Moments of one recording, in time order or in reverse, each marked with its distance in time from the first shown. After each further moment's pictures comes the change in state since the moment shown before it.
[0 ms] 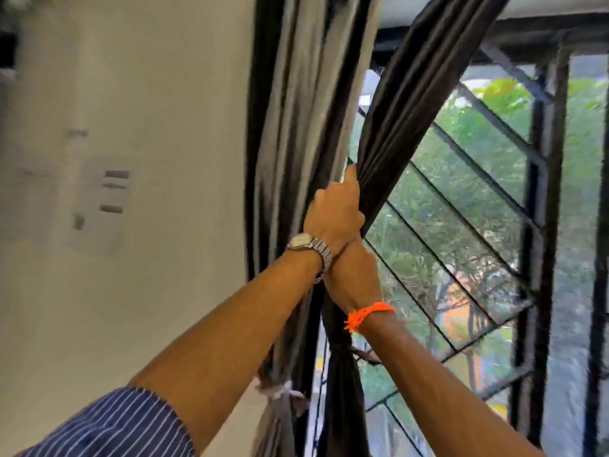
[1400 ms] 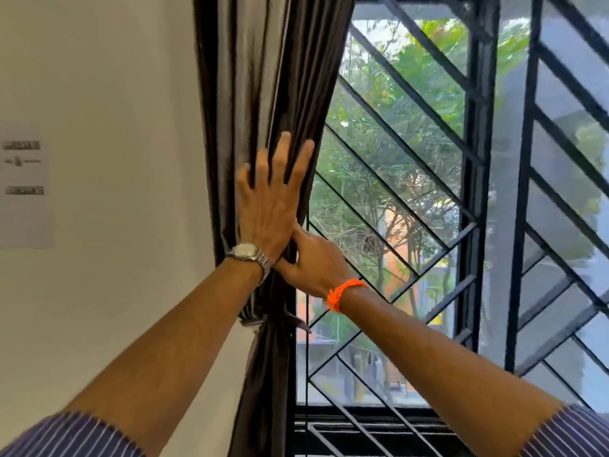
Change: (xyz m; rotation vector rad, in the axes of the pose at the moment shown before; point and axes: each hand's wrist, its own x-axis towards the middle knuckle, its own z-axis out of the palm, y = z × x) left_hand -0.067 -0.085 0.016 0.352 0.319 0.272; right_hand -0.049 0.009 0.051 -0.145 -0.056 -0.221
